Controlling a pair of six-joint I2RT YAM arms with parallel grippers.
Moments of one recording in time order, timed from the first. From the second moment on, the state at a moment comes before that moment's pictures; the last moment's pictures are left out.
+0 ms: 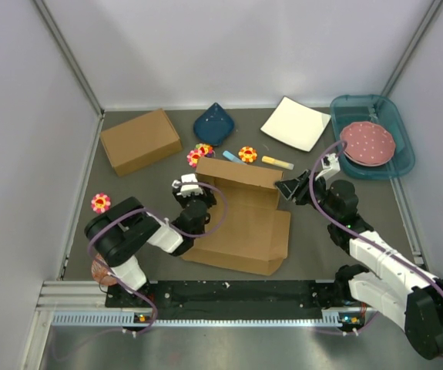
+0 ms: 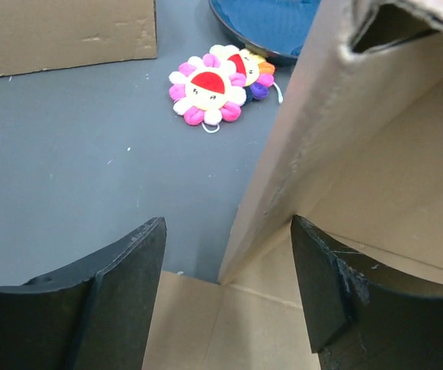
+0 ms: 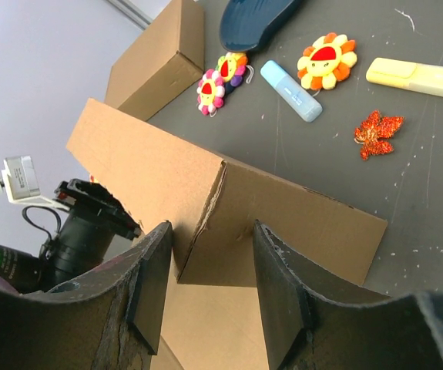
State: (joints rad) left arm -0.81 1.71 0.40 1.14 -0.85 -0.34; right arm 0.37 0.93 0.37 0.40 -0.26 0.71
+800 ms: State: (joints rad) left arm -0.87 0.86 0.25 0.58 -0.67 -0.38; right arm 0.37 0.95 0.40 0.38 -0.26 0.70
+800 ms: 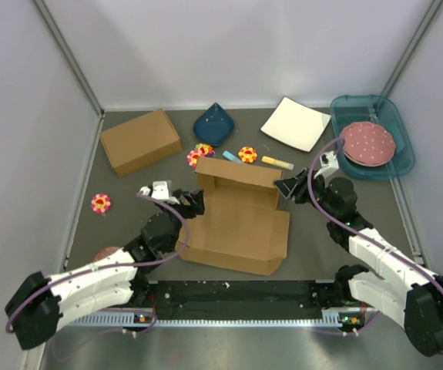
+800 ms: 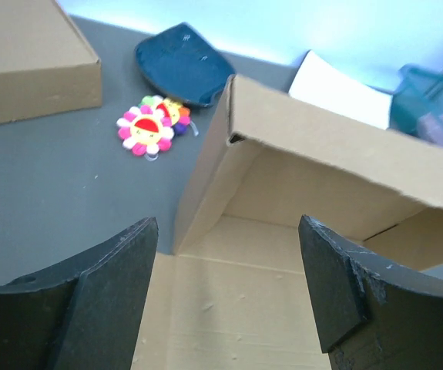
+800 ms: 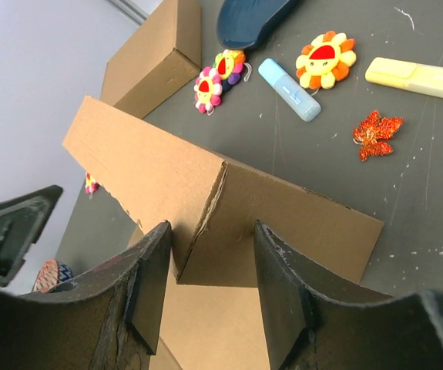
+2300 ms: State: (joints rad) left arm -0.56 1.26 0.52 0.63 -0.24 -0.62; right arm 0.37 0.95 0.41 0.36 -0.21 0.66
